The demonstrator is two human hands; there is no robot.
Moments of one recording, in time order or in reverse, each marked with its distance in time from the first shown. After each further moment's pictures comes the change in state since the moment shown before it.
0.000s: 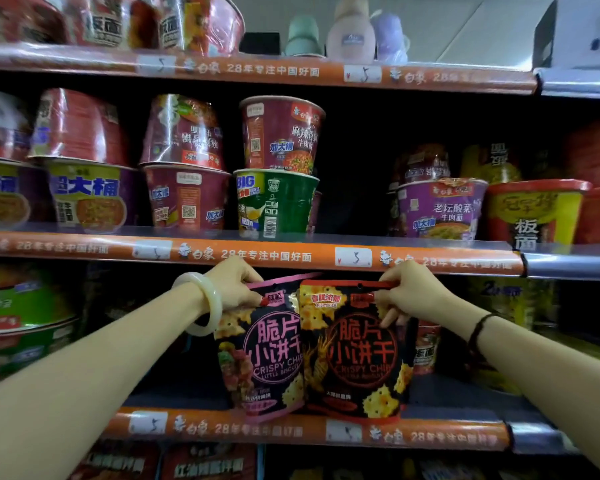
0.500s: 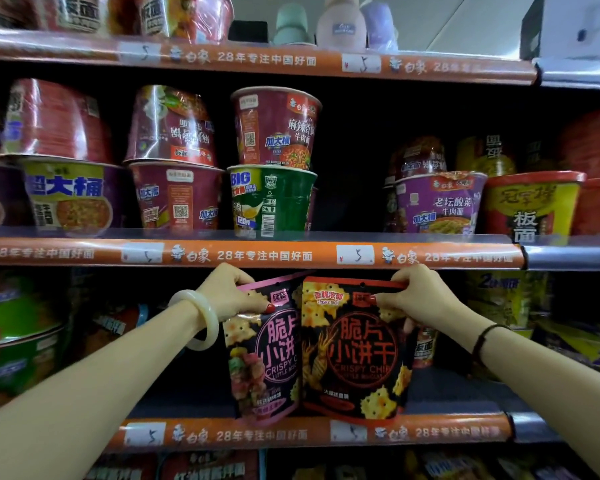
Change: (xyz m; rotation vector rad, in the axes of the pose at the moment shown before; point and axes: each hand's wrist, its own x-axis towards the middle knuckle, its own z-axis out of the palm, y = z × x) left_hand 0.018 -0.024 0.013 -0.215 0.097 0.001; right_hand -0.005 0.009 0.008 -0.029 0.138 0.079
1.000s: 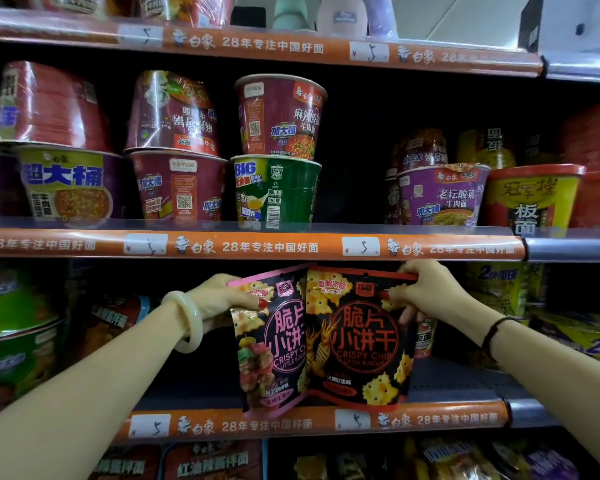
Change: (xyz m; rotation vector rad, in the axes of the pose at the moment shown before) left_hand 0.002 -0.031 -0.006 -0.410 -0.171 -0.190; right_hand 0.005 0.009 0.005 0.108 0.008 0.064
